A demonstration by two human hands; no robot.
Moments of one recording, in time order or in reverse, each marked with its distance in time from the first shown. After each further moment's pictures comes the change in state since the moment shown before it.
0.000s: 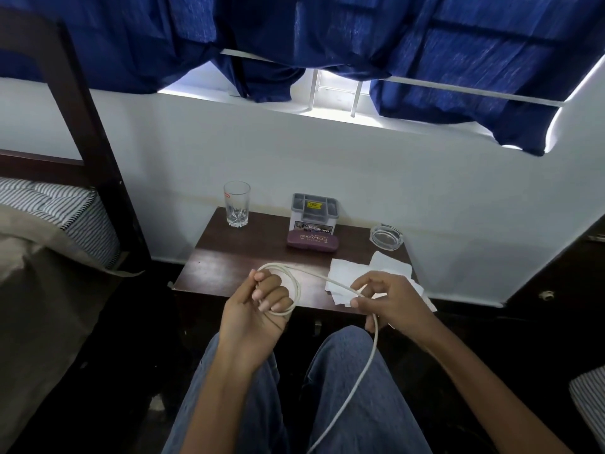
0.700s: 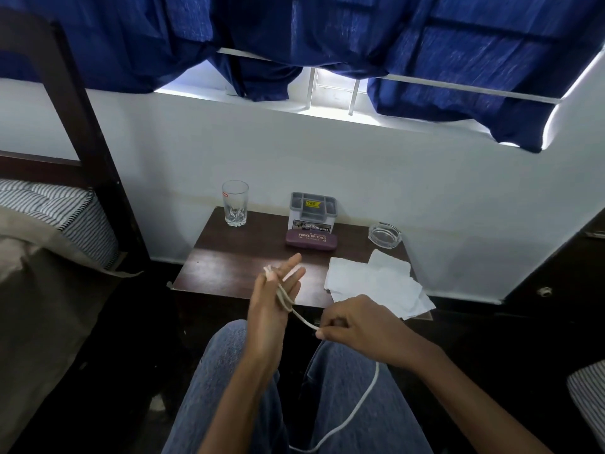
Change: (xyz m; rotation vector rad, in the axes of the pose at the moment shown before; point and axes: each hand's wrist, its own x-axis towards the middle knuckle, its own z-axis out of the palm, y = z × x) left_hand 0.006 -0.033 0.005 0.762 0.216 0.423; right_hand -0.016 -0.018 0.034 -0.627 -0.248 -0.221
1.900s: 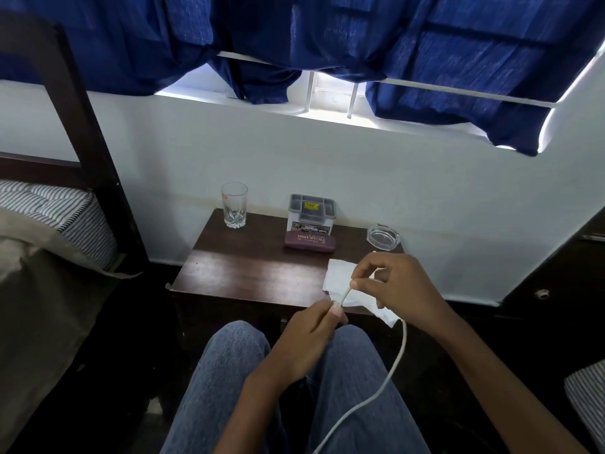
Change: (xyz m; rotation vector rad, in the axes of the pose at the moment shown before) left_hand -0.021 -0.011 0.011 0.893 -0.449 -0.057; right_hand -0.006 0.007 -0.046 0.364 0.403 0.073
